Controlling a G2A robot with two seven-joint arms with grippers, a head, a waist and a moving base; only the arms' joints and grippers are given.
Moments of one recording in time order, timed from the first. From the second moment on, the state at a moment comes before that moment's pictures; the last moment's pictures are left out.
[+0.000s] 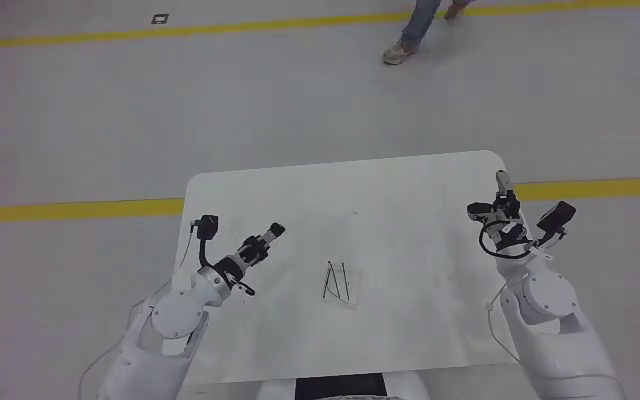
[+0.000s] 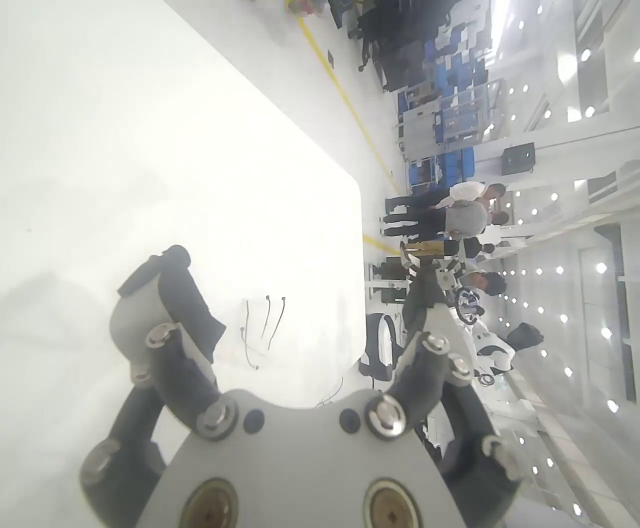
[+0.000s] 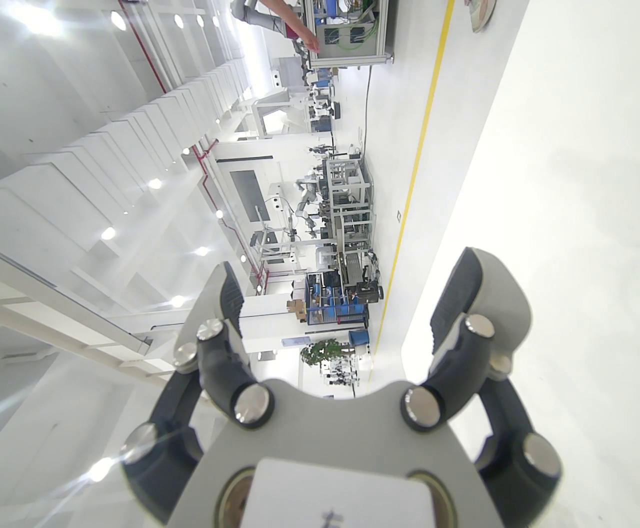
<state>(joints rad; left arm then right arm) 1.74 -1.12 -1.43 -1.90 0.13 0.04 -0.48 -1.73 -1.15 1.60 -1.80 0.42 0.00 0.00</state>
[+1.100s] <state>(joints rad) 1.68 -1.11 -1.28 -1.97 0.43 0.25 -0.65 -1.73 -1.15 1.60 -1.80 0.42 0.00 0.00</state>
